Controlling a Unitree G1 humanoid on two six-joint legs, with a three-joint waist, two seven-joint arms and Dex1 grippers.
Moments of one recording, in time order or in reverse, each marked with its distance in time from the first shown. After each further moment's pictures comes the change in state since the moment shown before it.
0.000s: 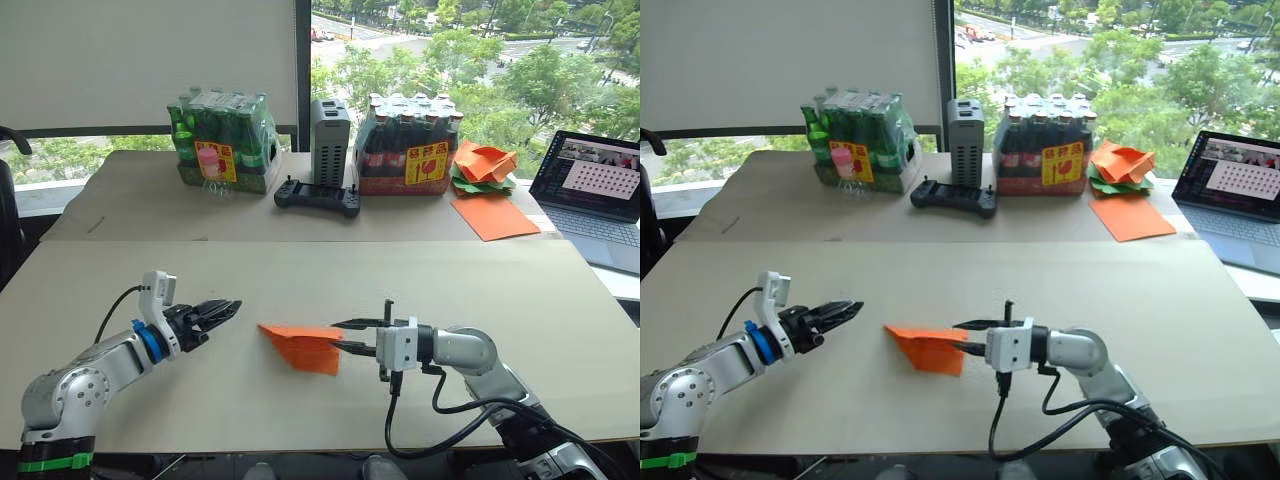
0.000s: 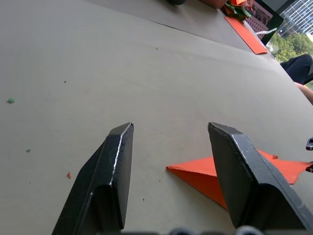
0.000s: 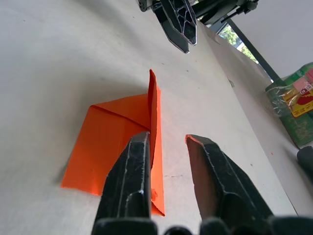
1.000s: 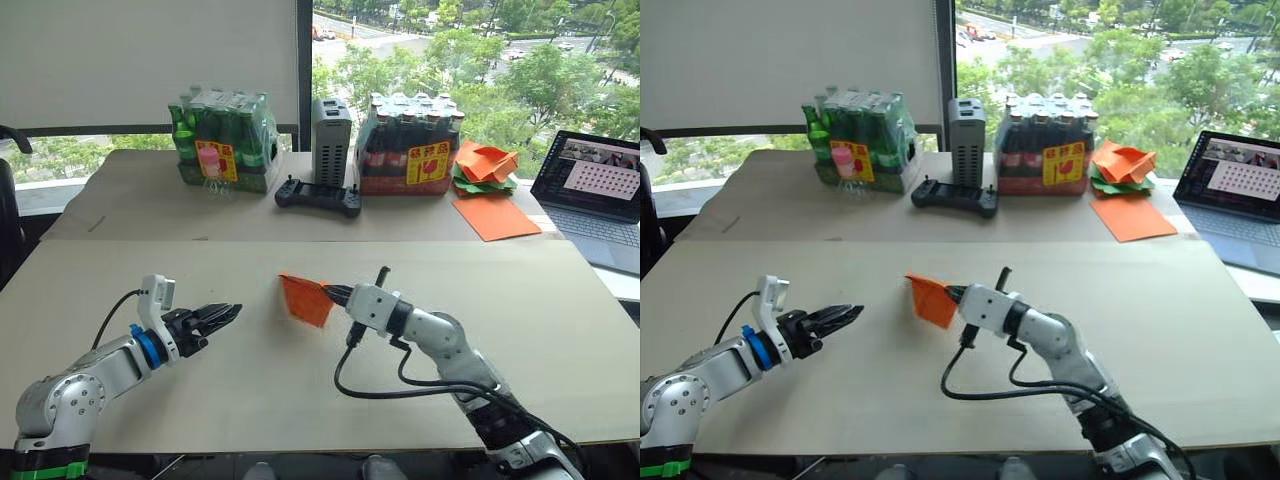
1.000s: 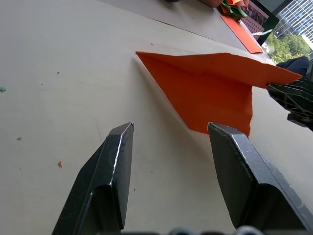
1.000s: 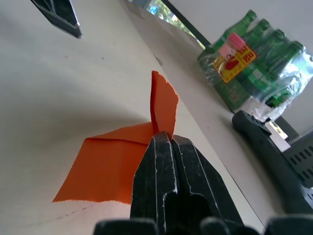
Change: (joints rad) left arm 0.048 0.014 0.015 -0.028 -0.067 0.001 0.035; right arm -0.048 0.084 -0.023 -0.110 -0.036 0.294 -0.239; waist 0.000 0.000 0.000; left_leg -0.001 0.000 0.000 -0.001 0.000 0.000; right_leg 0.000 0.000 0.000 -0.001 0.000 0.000
